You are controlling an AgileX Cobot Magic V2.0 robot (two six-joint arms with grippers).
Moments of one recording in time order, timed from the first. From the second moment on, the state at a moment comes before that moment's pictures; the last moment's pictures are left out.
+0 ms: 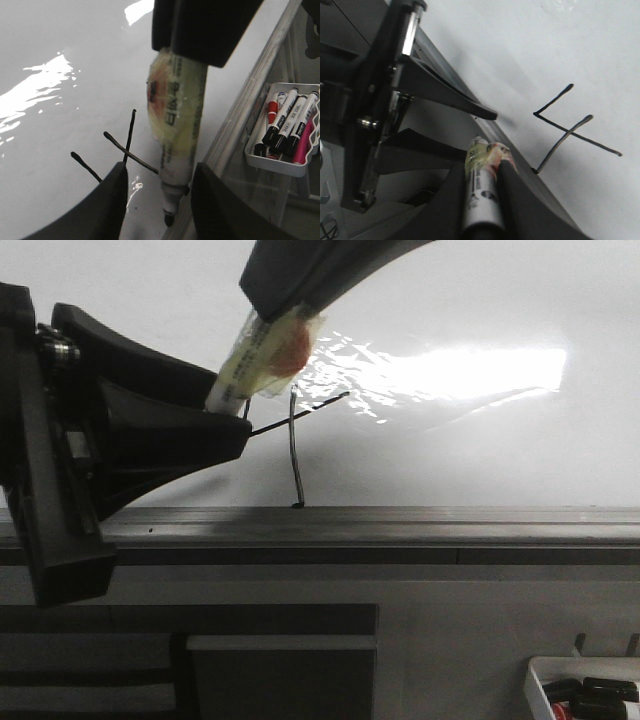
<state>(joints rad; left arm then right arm) -0.69 1.31 -0.32 0.37 -0.74 0.13 0.75 1.30 -1.10 0.33 0.64 -0.33</state>
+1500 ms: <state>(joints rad) -0.69 1.18 -0.47 -0.09 -0.10 -0.43 0.60 1.24 -1.10 0.27 0.56 -0.33</state>
